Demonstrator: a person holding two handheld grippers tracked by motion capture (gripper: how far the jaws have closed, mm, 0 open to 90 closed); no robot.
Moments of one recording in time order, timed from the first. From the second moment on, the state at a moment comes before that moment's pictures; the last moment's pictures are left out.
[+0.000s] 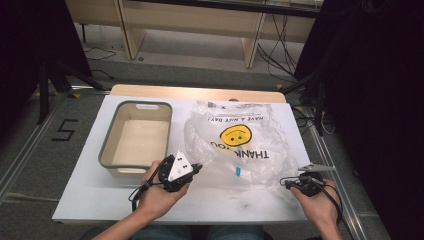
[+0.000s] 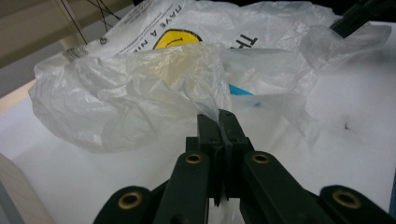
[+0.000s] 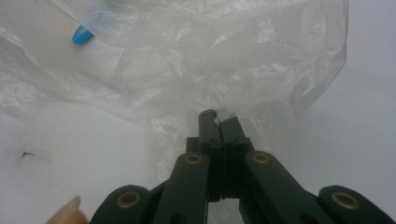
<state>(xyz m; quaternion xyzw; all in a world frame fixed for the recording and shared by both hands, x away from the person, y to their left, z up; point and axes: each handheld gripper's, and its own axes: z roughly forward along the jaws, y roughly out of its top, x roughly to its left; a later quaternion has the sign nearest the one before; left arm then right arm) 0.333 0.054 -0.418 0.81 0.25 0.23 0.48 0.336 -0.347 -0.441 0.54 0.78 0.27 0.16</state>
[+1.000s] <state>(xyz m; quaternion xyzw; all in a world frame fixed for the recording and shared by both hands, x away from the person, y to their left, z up) 0.338 0.059 -0.384 0.76 0.23 0.28 0.54 0.335 -0.350 -0.418 0.53 0.75 0.32 0.23</state>
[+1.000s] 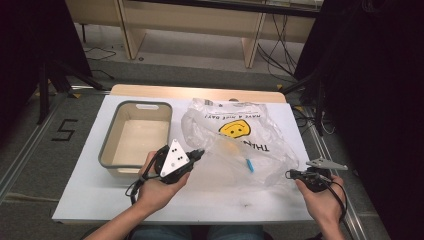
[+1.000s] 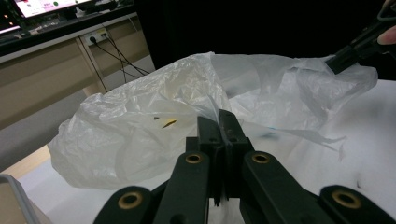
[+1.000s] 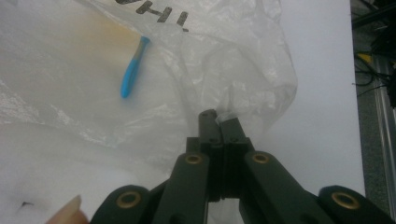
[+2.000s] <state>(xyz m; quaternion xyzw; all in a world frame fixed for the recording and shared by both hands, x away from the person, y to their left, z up) 0.352 0.074 -0.342 0.70 0.25 0.32 0.59 0.337 -0.348 -0.386 0.51 0.72 0.37 0.29</state>
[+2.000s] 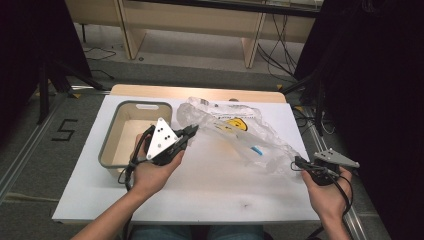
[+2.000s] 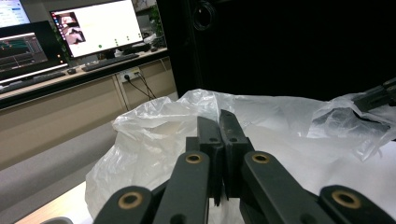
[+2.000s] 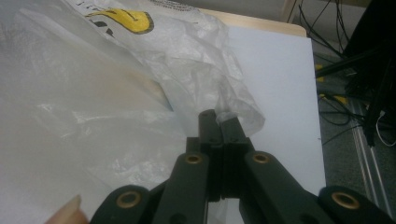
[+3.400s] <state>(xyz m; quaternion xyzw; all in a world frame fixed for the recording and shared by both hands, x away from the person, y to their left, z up) 0.353 0.069 -0.330 0.67 0.26 0.33 0.61 0.318 -0.369 -0.345 0.51 0.67 0.41 0.35</state>
